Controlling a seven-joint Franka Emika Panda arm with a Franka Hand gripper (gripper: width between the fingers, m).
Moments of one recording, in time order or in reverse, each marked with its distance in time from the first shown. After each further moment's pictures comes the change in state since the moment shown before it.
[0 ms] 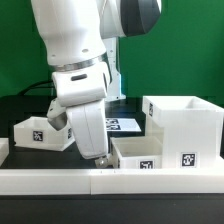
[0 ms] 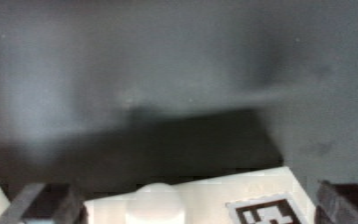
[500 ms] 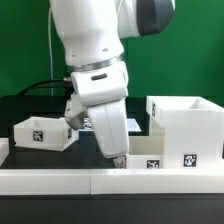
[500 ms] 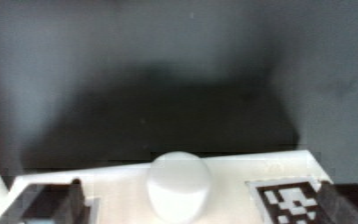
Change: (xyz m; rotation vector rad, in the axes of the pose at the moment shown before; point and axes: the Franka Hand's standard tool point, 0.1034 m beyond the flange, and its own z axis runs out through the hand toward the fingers) arm 0.036 0.001 0.007 -0.004 0.010 0.012
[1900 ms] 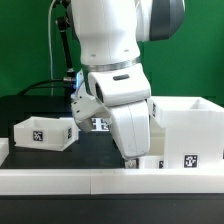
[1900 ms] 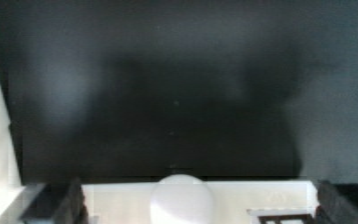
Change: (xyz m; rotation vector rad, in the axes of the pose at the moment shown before) arm 0.007 0.008 0.005 -0.006 -0.072 -0.135
